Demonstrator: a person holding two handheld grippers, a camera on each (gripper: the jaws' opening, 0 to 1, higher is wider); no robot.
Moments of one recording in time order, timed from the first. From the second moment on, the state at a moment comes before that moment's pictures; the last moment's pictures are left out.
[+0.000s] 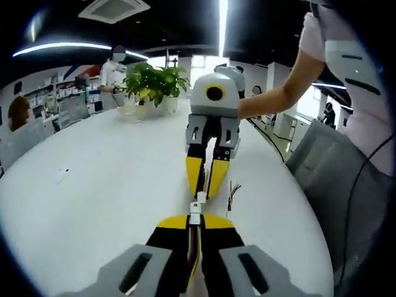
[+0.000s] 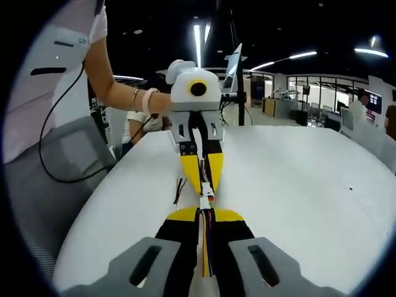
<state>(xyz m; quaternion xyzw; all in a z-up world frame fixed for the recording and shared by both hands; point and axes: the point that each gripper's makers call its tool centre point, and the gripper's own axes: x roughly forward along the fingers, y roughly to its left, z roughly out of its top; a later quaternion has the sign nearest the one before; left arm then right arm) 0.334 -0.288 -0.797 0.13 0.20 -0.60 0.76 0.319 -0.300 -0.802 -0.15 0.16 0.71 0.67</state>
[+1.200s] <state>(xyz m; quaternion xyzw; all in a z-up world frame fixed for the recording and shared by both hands) 0.322 -0.301 -0.797 0.16 0.19 -0.63 0.74 0.317 -0.305 -0.800 -0.14 0.16 0.72 0.66</state>
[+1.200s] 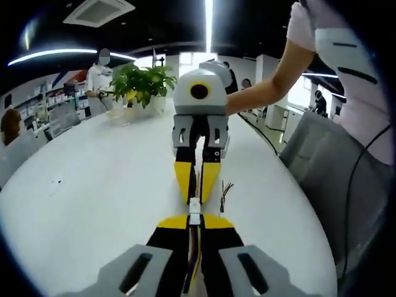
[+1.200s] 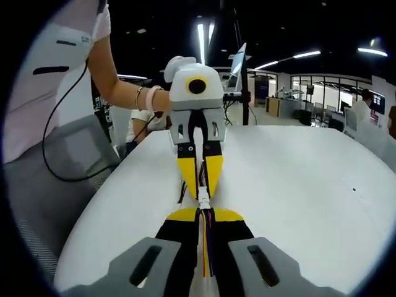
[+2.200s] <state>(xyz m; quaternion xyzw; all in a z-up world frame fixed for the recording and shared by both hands) 0.341 -0.301 -0.811 0.19 0.19 -0.62 0.74 0.335 -0.299 -0.816 -0.14 0.18 0.70 0.68</state>
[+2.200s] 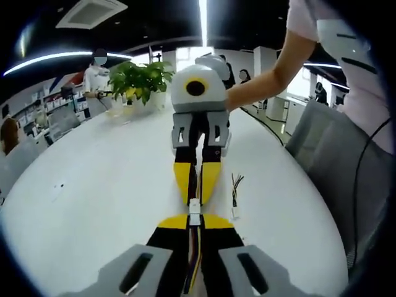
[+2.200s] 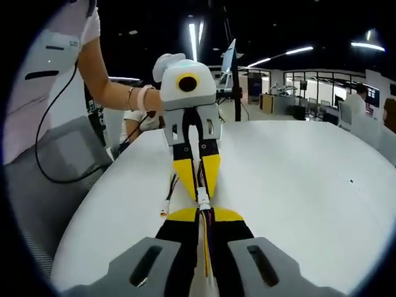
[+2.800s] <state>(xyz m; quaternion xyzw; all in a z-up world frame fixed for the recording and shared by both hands) 0.338 -0.299 -0.837 0.20 0.22 -0.62 0.73 0.330 -0.296 -0.841 -0.15 0.19 0.70 0.67</state>
